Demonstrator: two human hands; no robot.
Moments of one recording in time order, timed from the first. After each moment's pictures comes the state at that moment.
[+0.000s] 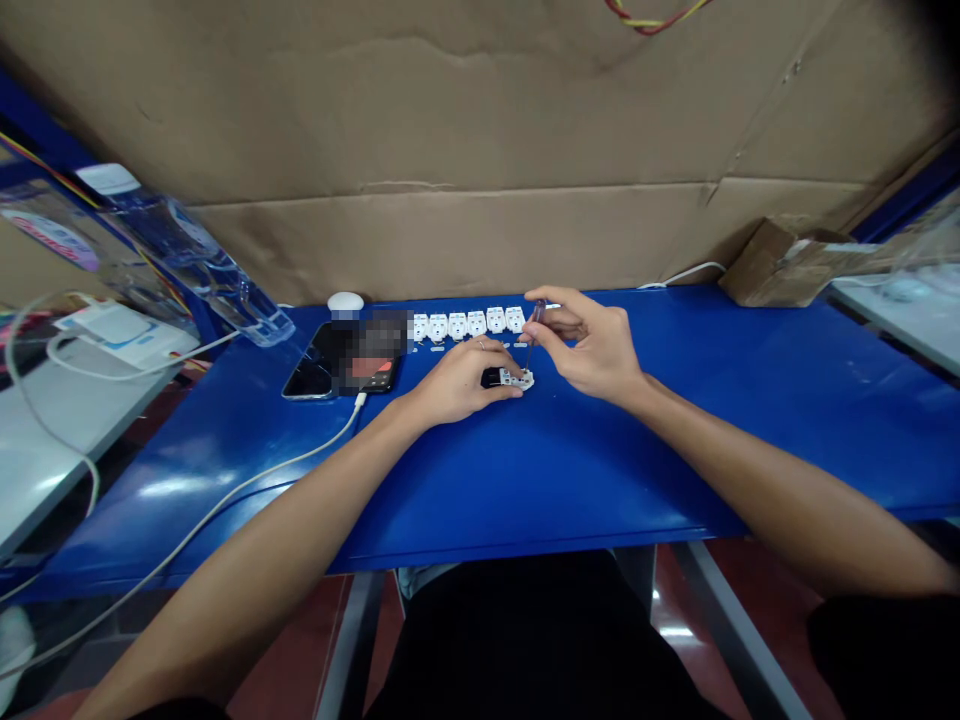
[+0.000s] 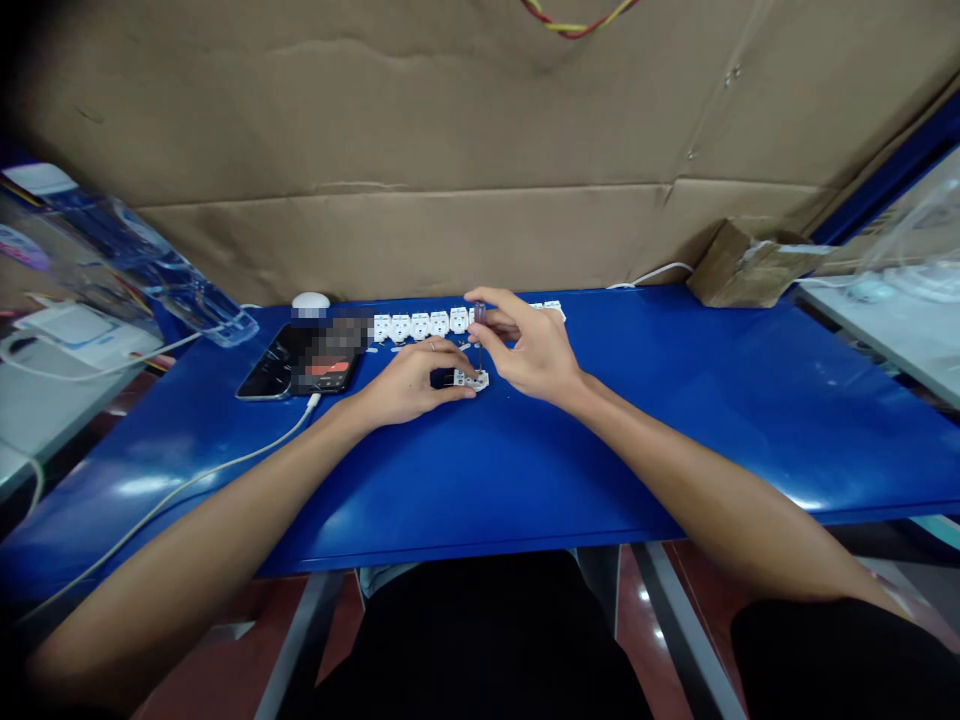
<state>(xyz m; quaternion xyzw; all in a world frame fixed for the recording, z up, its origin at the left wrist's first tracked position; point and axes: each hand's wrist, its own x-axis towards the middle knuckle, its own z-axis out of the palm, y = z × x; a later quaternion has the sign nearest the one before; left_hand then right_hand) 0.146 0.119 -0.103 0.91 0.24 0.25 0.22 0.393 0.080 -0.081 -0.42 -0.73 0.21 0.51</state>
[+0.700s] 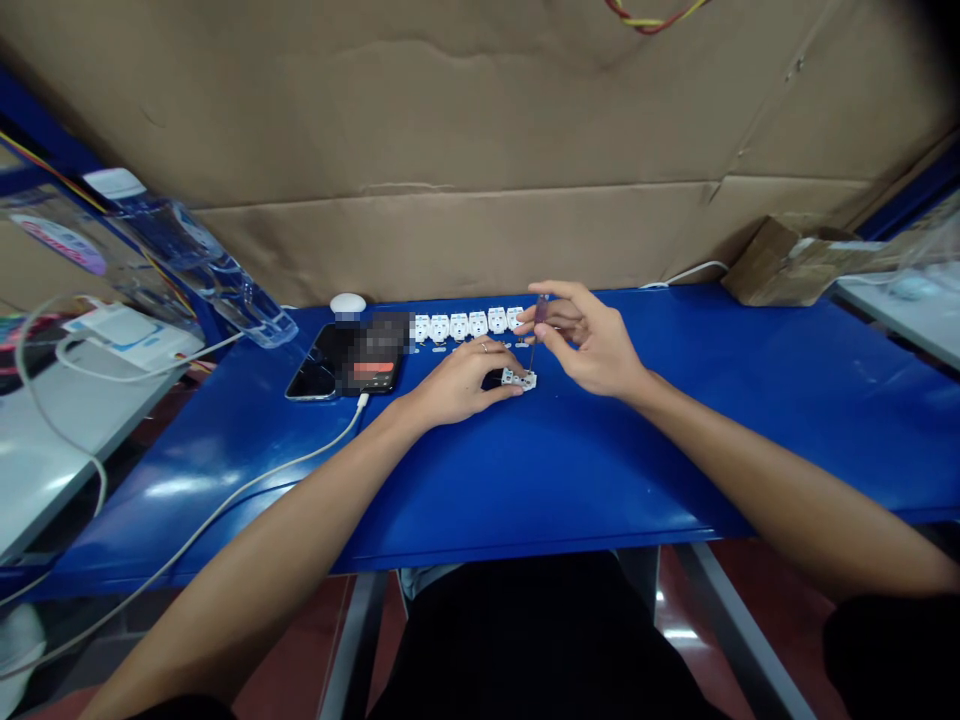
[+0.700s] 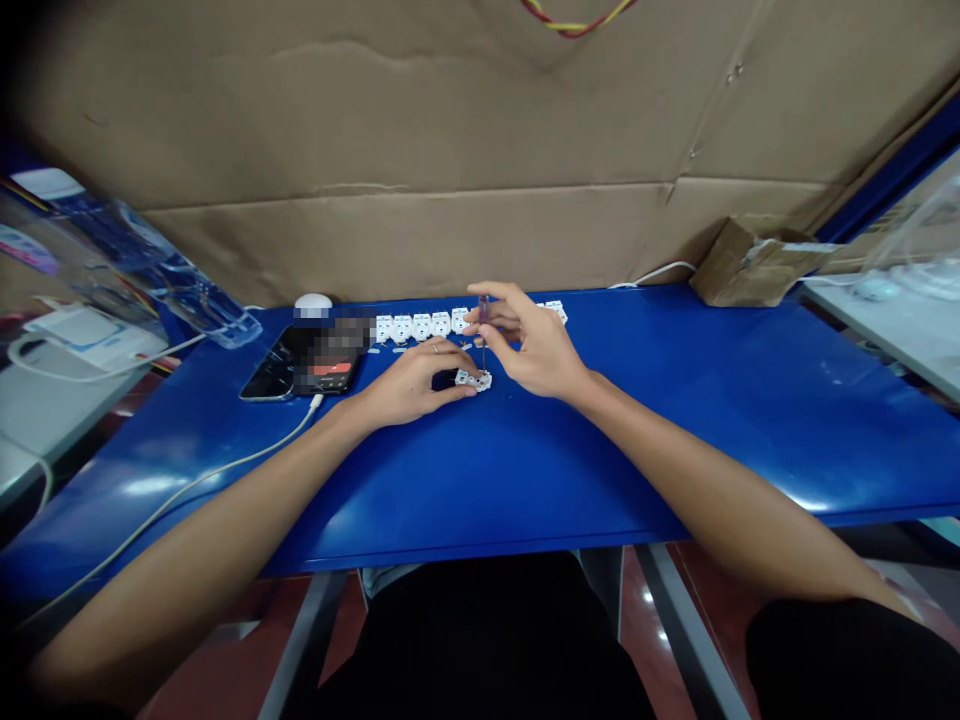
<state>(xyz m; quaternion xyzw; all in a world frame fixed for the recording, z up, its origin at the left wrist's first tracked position) 0.145 0.119 -0.103 0.92 0.22 0.25 0.21 0.400 0.083 -0.083 -0.36 -0.74 0.29 0.49</state>
